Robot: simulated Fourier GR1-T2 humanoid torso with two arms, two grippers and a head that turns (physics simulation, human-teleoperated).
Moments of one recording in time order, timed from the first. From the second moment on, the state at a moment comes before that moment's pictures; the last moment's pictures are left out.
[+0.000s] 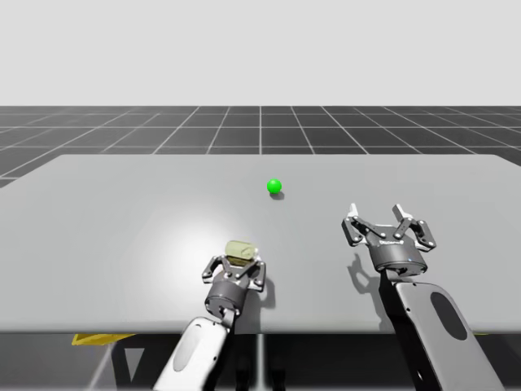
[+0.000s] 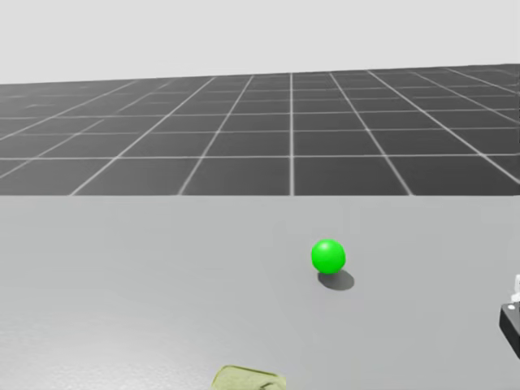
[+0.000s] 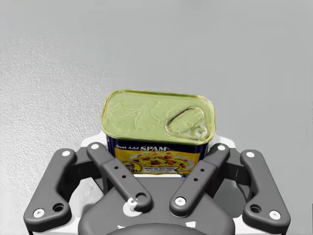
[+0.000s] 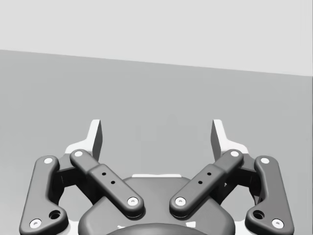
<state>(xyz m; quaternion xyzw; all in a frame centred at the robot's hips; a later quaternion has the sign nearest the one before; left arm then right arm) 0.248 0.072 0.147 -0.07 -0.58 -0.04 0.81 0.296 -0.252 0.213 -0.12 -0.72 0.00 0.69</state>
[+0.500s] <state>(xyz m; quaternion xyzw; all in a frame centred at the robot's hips) 0.270 0.082 0.234 -0.05 -0.66 -0.06 0.75 0.297 -0.253 0.213 -0.12 -0.72 0.00 0.69</state>
